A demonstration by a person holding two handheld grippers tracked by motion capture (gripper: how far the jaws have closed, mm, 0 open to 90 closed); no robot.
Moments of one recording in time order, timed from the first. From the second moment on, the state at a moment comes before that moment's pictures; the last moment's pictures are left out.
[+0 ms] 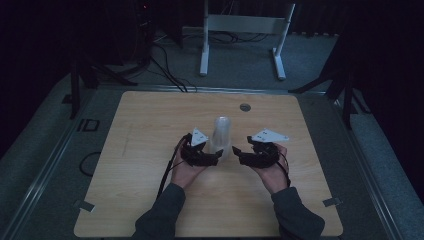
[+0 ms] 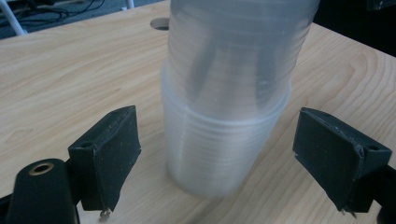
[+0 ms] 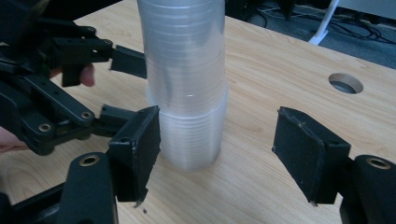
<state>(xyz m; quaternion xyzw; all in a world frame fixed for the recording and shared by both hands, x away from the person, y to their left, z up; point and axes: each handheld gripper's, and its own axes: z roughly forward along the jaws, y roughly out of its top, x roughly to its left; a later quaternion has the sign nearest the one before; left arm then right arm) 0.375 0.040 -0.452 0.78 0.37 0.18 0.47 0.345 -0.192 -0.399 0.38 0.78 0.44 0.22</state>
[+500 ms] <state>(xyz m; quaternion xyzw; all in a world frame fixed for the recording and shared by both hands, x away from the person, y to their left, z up) 0.383 0.026 -0.460 0.78 0.36 0.19 0.47 0.352 -0.181 -0.394 0.37 0.78 0.45 0.21</state>
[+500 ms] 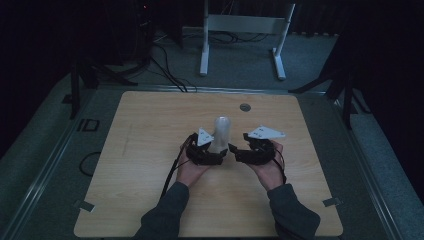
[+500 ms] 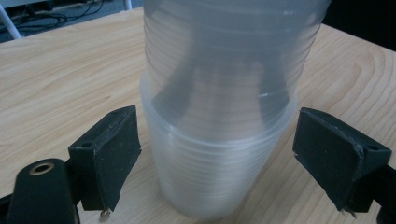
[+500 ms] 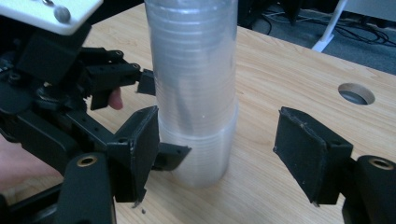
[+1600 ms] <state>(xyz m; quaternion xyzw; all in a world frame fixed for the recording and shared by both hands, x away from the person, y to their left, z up) 0.386 0.022 -0.468 0.77 0.36 0.20 0.49 0.369 -0.166 -0.379 0.36 0.77 0.47 0.22</state>
